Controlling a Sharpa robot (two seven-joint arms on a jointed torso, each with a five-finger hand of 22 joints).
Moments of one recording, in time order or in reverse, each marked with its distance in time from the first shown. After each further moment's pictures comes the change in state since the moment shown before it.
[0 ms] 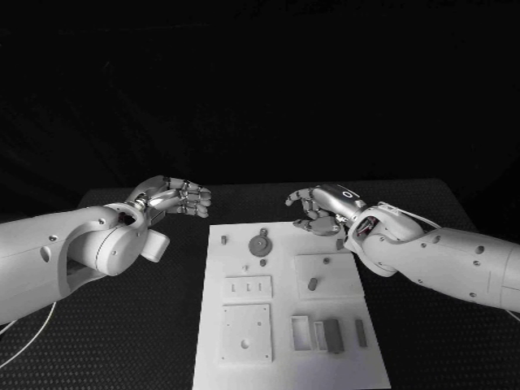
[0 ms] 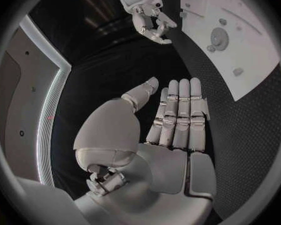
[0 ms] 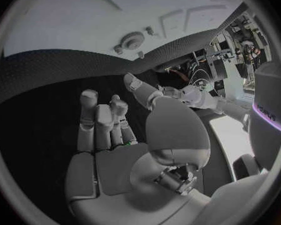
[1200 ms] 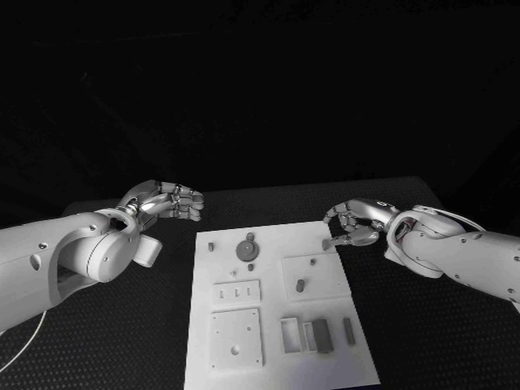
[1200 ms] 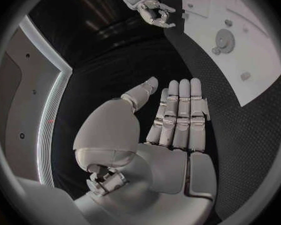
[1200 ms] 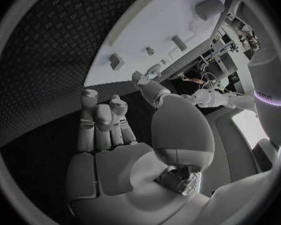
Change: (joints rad) left arm -0.001 0.017 -0.001 -0.015 0.000 0.004 0.004; left_hand -0.005 -0.005 0.000 0.000 0.000 -0.007 0.000 -0.006 0.000 -0.008 0.007 -0.004 0.002 -0.004 0.004 -0.012 0.004 -0.001 -0.004 0.004 -0.008 0.002; right arm -0.024 -0.135 -0.009 -0.081 0.094 0.226 0.032; right_hand -0.051 -0.103 0.018 0.073 0.000 -0.002 0.002 0.005 -0.004 0.000 0.000 0.000 -0.012 -0.007 0.007 -0.004 -0.007 0.001 -0.004 0.004 -0.012 0.000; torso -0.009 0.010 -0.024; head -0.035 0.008
